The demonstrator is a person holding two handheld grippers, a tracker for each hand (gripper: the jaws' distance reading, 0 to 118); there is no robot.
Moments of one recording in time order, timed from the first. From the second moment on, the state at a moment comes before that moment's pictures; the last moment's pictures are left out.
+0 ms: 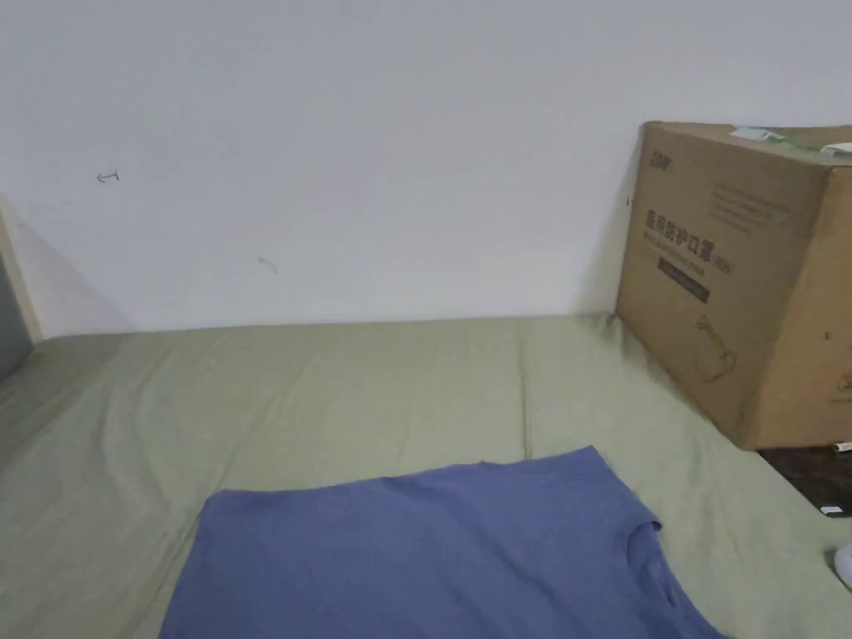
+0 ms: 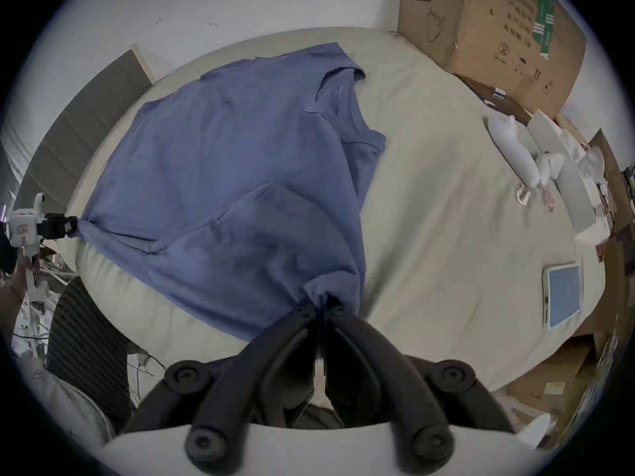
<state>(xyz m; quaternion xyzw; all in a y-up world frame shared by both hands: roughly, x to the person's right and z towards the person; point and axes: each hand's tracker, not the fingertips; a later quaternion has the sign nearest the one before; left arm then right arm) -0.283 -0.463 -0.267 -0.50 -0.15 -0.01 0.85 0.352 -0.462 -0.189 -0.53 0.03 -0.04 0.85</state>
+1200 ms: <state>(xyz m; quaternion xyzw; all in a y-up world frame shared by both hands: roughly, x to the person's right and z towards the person) -0.284 -0.453 -0.262 -0.51 -0.10 0.07 0.85 0.277 -0.361 -0.166 -0.35 0.03 -0.17 0.92</state>
